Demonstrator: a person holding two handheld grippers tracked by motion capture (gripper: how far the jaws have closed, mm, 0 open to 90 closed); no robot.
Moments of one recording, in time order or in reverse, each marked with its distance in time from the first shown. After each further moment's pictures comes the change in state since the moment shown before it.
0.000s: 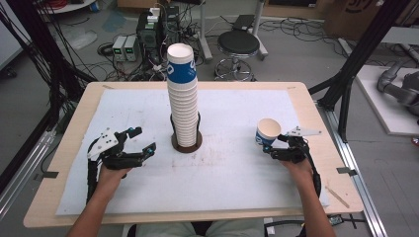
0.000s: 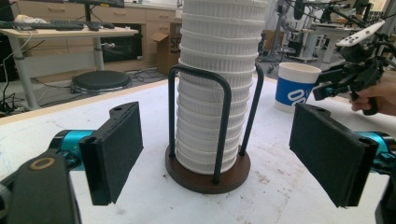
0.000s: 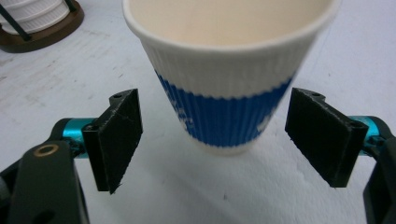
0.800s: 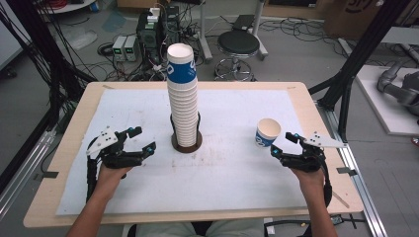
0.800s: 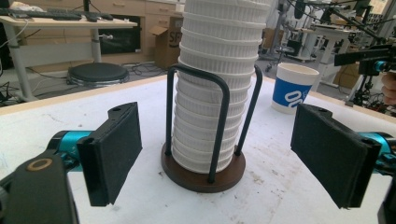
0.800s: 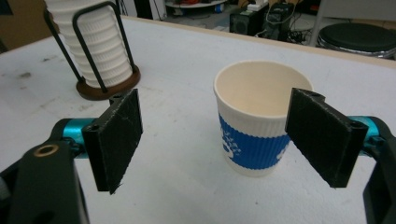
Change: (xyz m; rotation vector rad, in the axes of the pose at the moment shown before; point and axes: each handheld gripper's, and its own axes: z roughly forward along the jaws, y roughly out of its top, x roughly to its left) left arm 0.000 0.006 0.000 0.024 -0.007 -0.035; right arm 0.036 0.010 -0.064 -0.227 0.038 -0.039
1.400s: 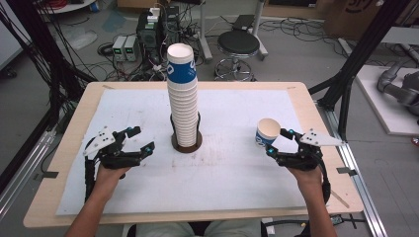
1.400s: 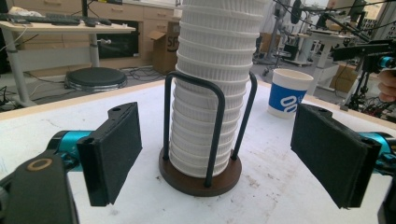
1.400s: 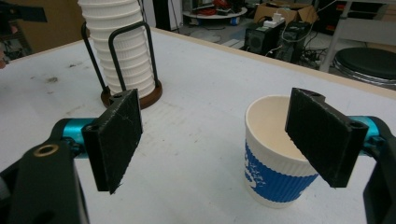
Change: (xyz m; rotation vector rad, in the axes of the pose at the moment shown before) left arm -0.001 0.004 -0.005 -0.022 -0.010 0.002; right arm 0.016 0.017 0.001 -0.025 0.058 -0.070
